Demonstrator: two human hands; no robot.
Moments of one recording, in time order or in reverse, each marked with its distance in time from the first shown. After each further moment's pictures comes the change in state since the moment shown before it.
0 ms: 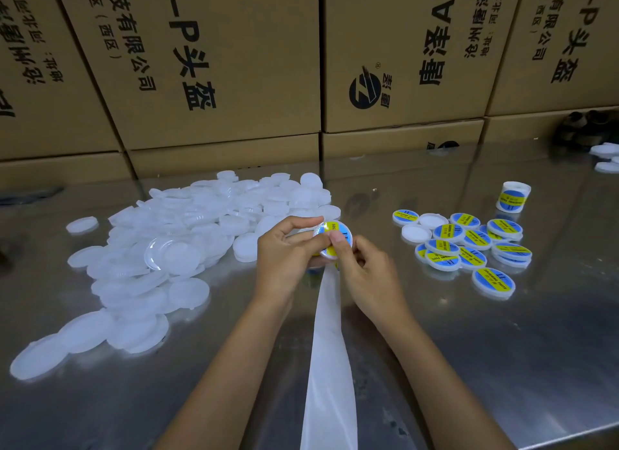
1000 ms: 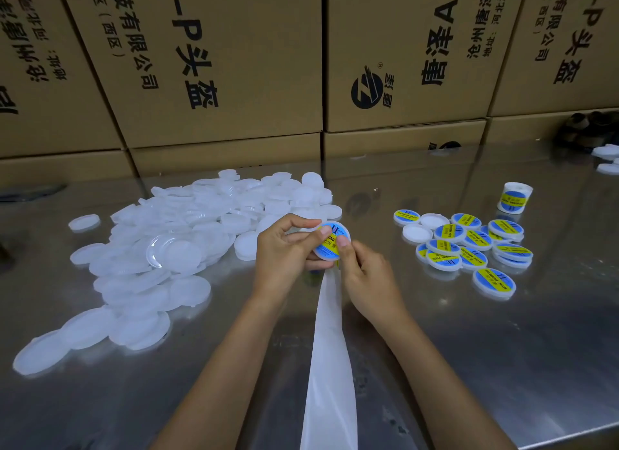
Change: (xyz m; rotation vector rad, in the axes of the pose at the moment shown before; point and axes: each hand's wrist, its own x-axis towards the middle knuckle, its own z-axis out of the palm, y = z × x) left_hand 0.004 0.000 -0.006 0.046 -0.023 -0.006; right_hand -0.001 0.001 0.001 -0.062 -0.046 -0.039
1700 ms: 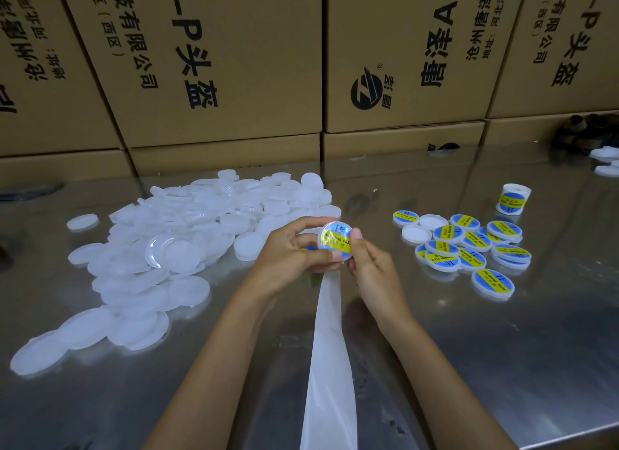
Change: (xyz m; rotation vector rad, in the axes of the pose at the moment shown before) left_hand 0.004 0.004 -0.011 0.033 -0.341 -0.066; right_hand 0.000 -0.004 -0.003 0.414 0.004 0.088
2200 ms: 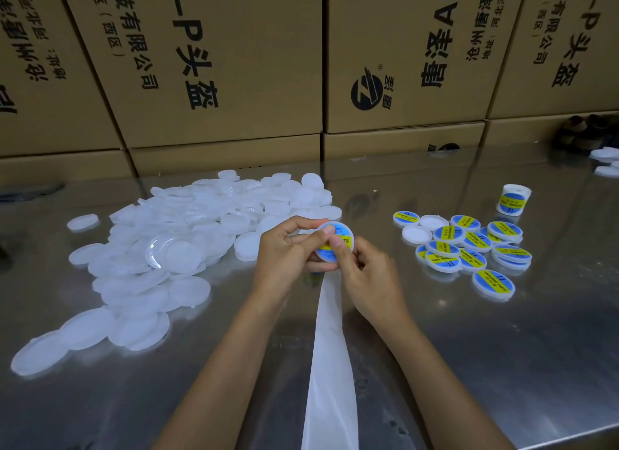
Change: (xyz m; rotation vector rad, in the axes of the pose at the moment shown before) left_hand -0.001 -0.002 0.011 -0.071 0.255 0.050; right_hand -0.001 0.005 0.001 -0.422 0.067 -0.147
